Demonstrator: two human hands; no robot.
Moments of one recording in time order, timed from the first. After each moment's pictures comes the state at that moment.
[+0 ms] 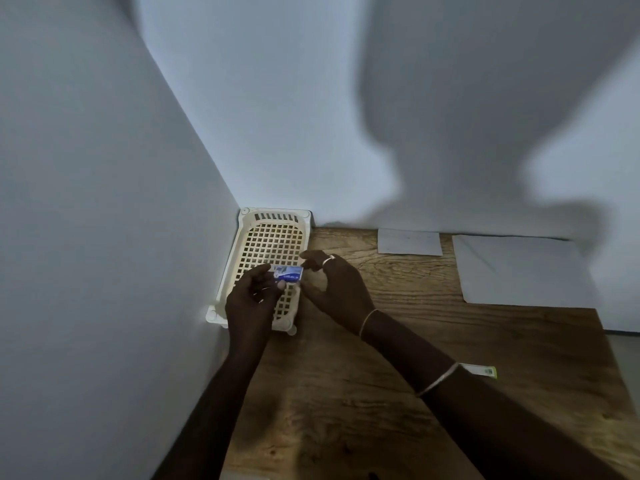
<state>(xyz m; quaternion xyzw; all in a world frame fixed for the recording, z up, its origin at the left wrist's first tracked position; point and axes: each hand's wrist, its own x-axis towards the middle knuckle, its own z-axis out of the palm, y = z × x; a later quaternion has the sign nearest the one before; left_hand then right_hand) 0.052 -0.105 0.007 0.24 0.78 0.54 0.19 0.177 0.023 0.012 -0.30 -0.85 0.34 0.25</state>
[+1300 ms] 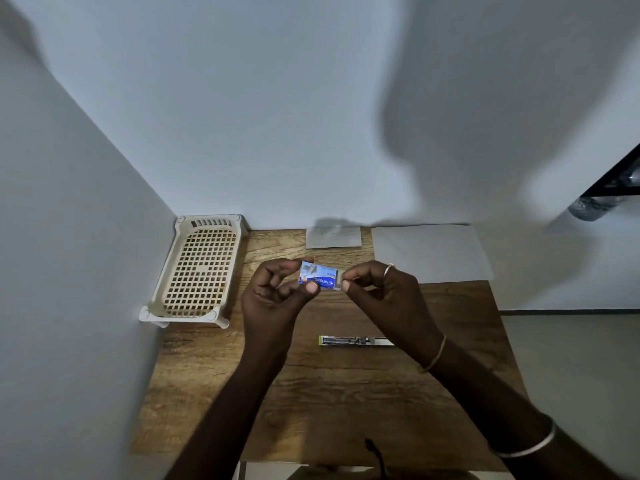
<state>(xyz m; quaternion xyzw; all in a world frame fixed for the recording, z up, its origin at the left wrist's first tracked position) 0.256 -0.058 0.088 0.30 0.51 0.74 0.33 0.422 0.037 0.090 -0.33 -0.70 0.51 0.37</state>
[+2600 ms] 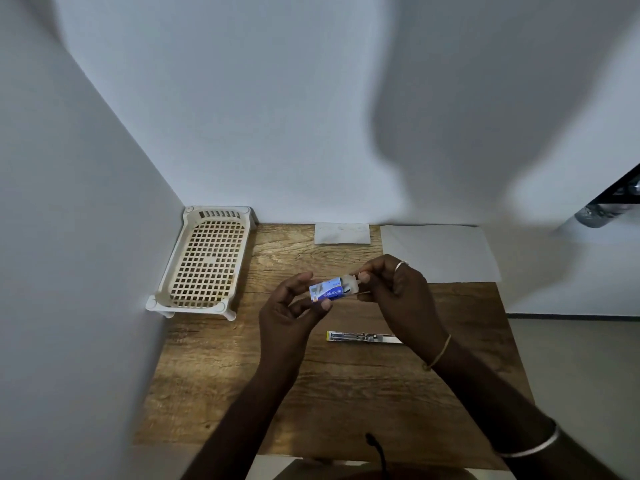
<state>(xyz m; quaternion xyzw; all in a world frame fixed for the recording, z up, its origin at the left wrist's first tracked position) 0.256 -0.083 0.046 0.25 0.56 0.71 0.36 0.408 0.033 0.086 -0.38 -0.67 0.53 0.34</state>
